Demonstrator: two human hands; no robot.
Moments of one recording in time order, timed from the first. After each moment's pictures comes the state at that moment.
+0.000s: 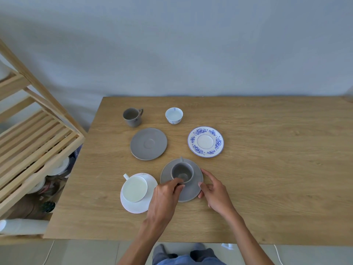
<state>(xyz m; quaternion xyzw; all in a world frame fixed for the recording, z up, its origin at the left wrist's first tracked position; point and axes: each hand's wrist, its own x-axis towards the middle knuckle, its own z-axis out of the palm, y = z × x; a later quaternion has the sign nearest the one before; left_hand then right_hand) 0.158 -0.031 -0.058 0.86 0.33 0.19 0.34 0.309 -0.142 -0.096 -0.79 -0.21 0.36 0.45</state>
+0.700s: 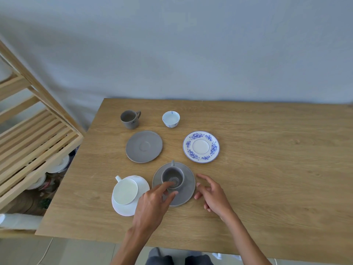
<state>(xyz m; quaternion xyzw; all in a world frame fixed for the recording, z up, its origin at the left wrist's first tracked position) 0.152 -0.037 -0.058 0.88 0.35 0.18 0.28 0.339 -0.147 -0.091 -0.76 -0.19 0.43 0.45</state>
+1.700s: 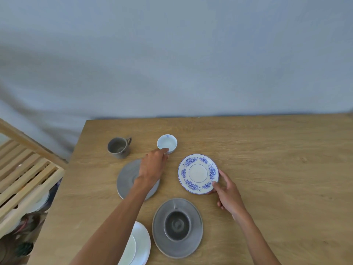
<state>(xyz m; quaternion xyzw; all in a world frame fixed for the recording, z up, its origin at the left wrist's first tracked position) 0.316 0.169 -0.075 0.90 0.37 0.08 0.23 0.429 -0.077 -0.088 -0.81 -0.11 0.35 0.45</state>
